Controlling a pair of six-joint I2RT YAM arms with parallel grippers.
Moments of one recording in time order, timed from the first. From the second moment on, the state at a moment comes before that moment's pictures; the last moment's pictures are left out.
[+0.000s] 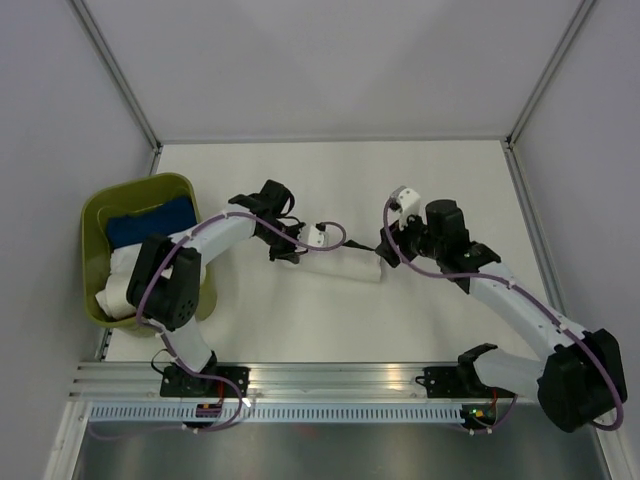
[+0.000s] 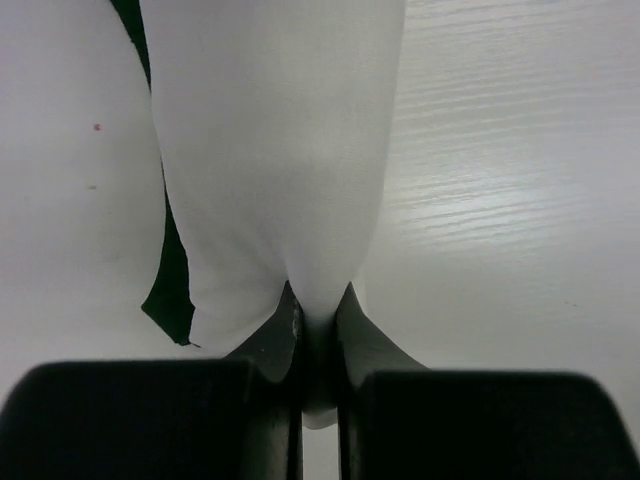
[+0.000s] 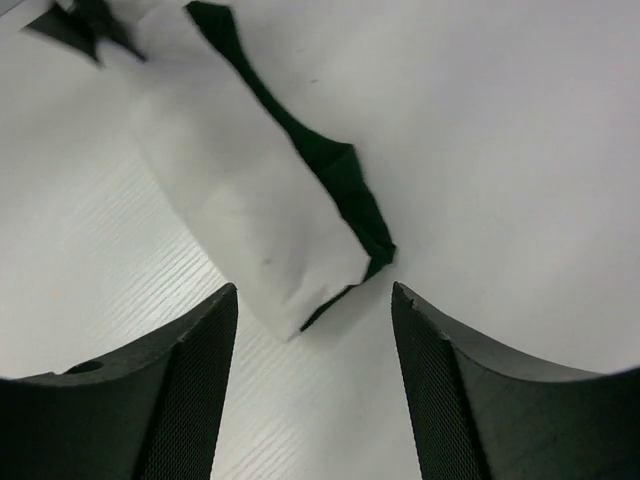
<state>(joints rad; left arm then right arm) -0.46 1.73 1.19 -0.72 0.53 1.21 0.37 1.17 0.79 -0.21 -0.34 -0.09</state>
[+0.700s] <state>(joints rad) -0.41 1.91 1.42 -1.15 0.67 1.22 0.70 1.42 0.64 -0.08 -0.18 -0.39</state>
